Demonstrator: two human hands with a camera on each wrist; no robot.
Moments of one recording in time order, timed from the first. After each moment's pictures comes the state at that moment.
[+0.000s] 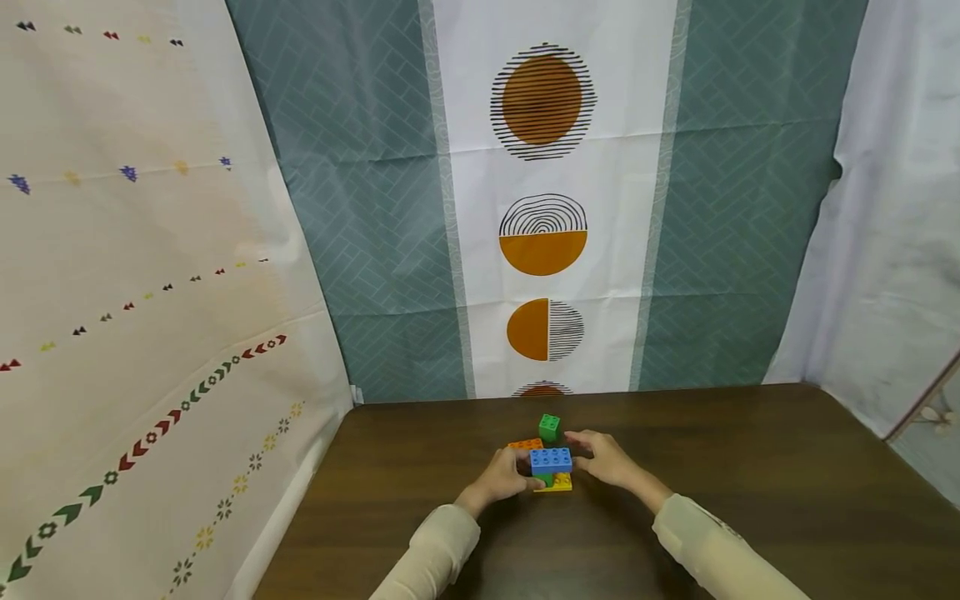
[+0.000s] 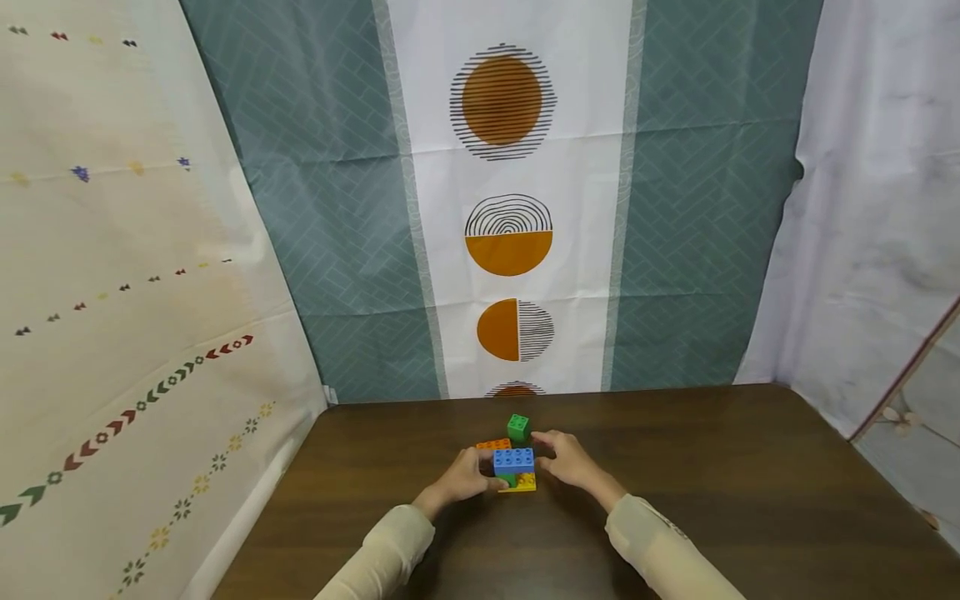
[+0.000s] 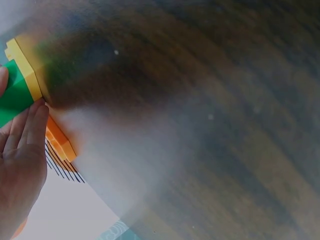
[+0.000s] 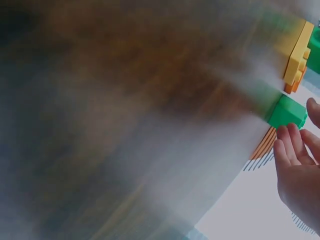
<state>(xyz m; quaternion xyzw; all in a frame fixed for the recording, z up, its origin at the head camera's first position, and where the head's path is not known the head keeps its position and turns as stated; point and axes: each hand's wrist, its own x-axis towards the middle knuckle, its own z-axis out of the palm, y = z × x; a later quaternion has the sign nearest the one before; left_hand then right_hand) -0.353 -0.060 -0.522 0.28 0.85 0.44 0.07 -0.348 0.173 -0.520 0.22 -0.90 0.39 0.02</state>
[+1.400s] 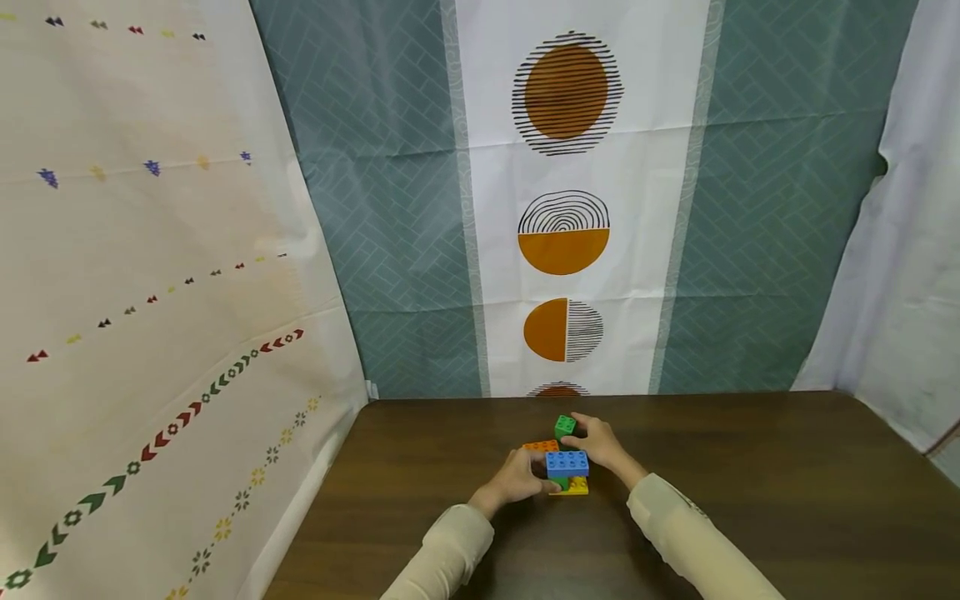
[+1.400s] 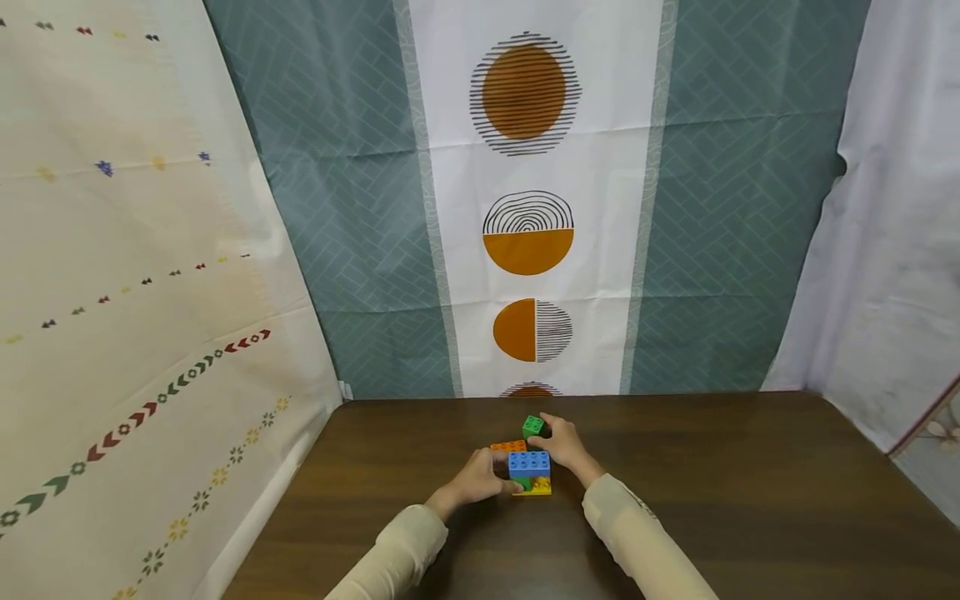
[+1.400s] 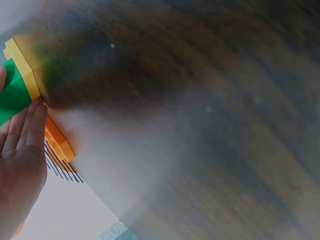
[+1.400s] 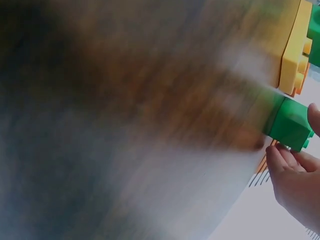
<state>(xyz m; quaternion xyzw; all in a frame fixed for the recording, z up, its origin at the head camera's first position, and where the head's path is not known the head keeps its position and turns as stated) -0.354 -0.060 -0.522 0.25 0.85 0.45 0.08 -0.393 0.136 -0.523 0.10 -0.90 0.43 0.01</state>
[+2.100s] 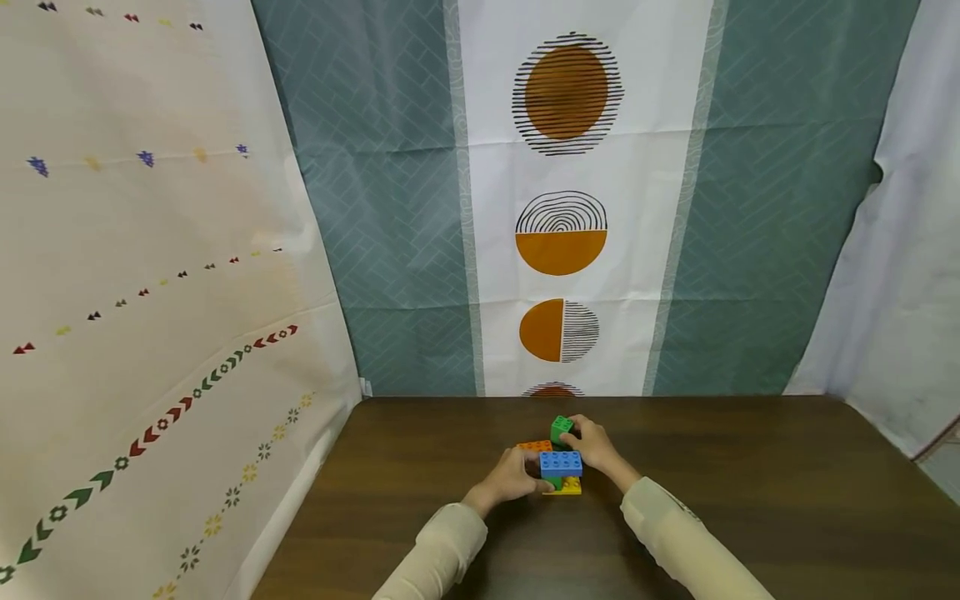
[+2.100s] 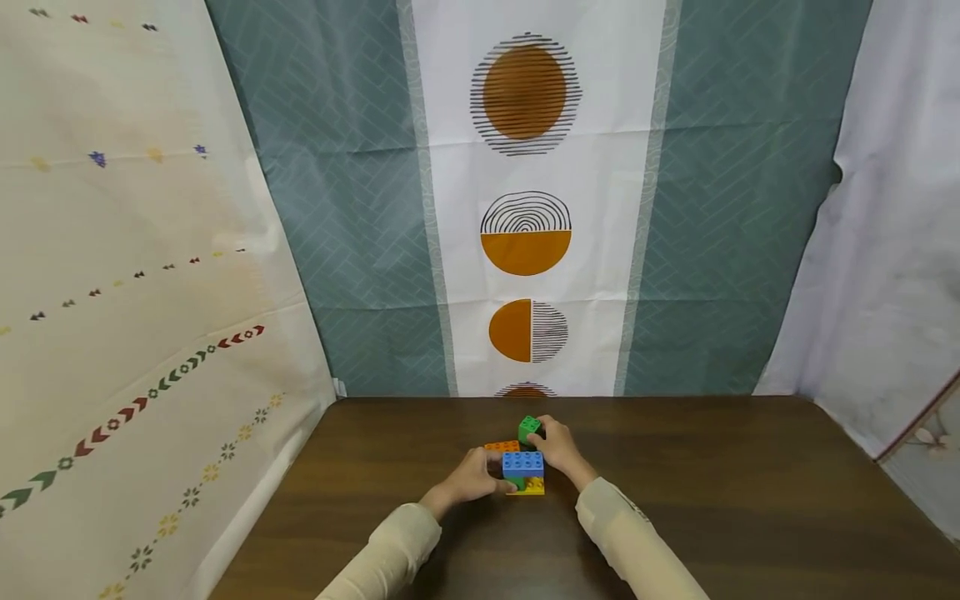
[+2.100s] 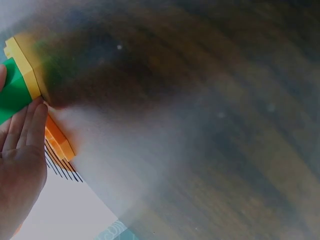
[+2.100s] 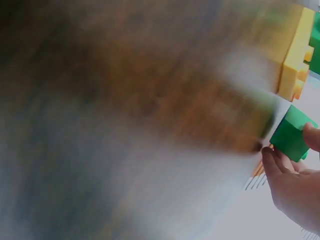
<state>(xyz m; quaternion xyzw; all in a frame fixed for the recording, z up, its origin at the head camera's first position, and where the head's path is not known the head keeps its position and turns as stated) -0.359 -0.058 -0.526 0.26 0.85 0.46 0.09 -0.391 0.138 -0.524 0.08 -0.91 0.41 0.02</state>
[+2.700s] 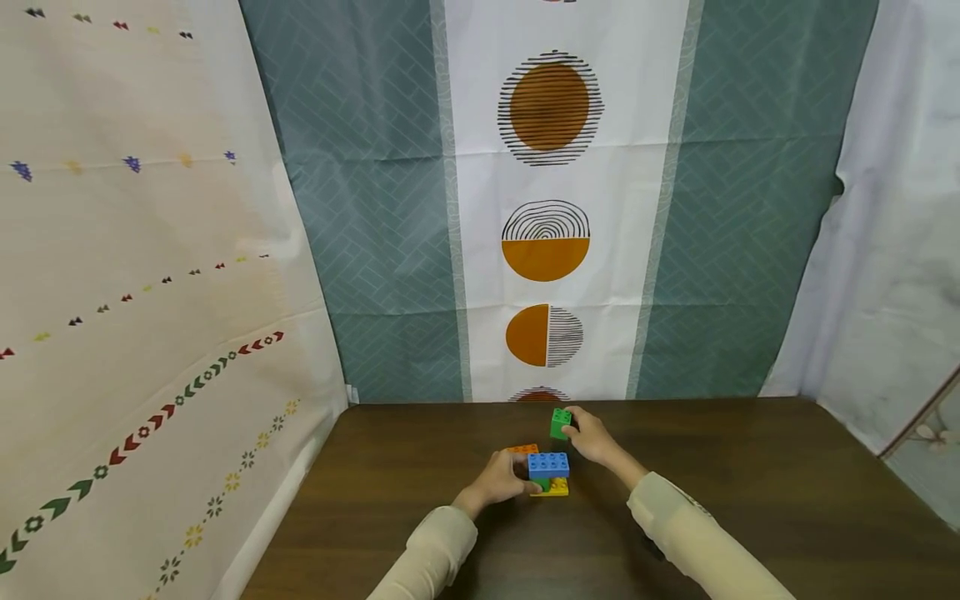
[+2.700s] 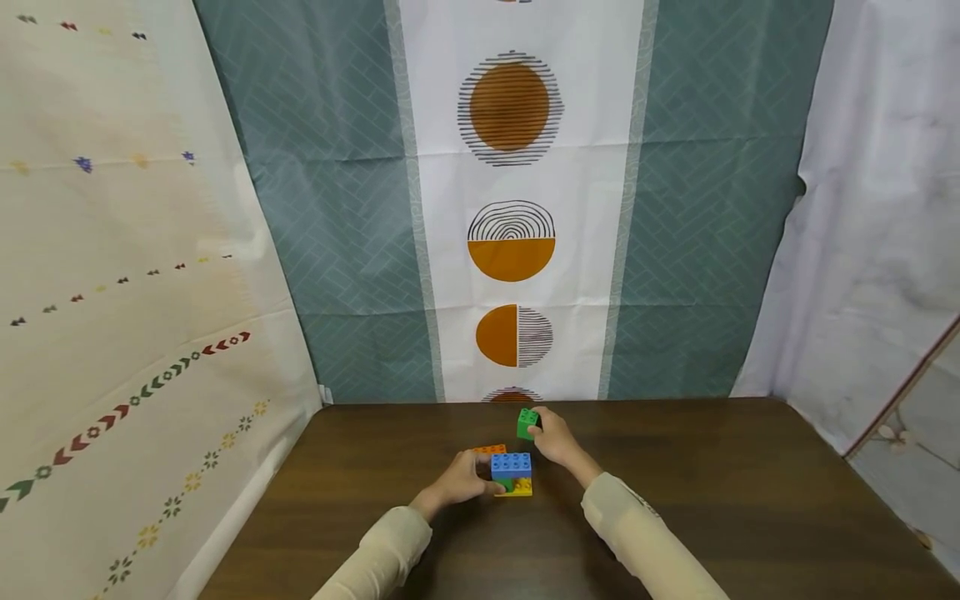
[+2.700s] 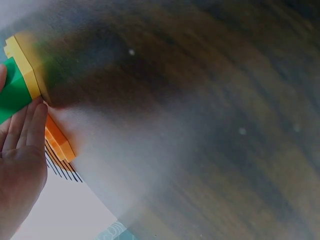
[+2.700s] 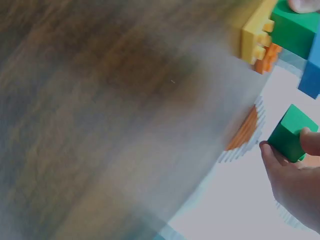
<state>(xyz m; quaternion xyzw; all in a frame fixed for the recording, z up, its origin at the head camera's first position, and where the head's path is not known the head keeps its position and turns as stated) -0.355 -0.058 -0.522 0.26 0.85 0.45 0.08 -0.378 0.153 -0.492 0.10 -0.91 0.40 0.04</state>
